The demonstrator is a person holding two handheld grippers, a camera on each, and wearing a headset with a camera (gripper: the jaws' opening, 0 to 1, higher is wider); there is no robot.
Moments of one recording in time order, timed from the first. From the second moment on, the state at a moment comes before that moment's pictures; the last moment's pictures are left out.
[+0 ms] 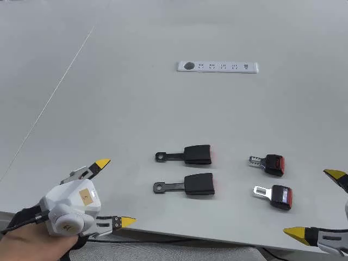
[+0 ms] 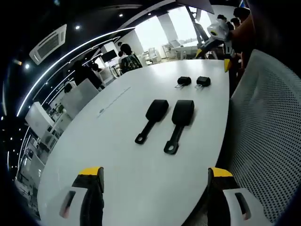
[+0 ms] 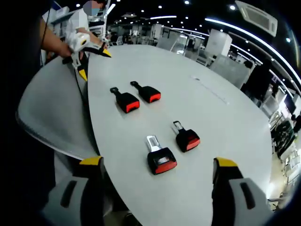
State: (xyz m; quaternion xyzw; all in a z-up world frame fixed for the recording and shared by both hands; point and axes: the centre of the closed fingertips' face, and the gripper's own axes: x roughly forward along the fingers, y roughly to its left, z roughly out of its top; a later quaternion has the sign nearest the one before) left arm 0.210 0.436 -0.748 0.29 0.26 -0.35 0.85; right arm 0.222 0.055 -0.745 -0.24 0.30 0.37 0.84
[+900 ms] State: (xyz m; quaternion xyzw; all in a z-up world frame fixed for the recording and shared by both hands) left arm 0.209 0.437 -0.751 0.30 0.27 -0.34 0.85; right arm 0.218 0.072 -0.752 -0.25 0.31 0.38 0.84
